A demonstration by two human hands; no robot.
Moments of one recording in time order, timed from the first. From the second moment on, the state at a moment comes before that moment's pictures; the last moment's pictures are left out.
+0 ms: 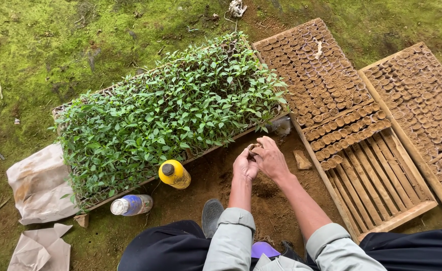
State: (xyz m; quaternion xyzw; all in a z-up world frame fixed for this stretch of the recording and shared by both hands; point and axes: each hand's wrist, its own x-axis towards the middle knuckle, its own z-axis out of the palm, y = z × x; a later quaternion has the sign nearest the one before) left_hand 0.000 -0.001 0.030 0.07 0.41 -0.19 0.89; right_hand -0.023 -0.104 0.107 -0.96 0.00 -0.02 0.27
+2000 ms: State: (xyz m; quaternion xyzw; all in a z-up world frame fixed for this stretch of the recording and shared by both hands) left_hand 0.004 0.015 0.051 0.17 0.37 -0.22 0.89; right_hand -0.009 -0.089 0.170 -0.85 0.25 0.06 0.46
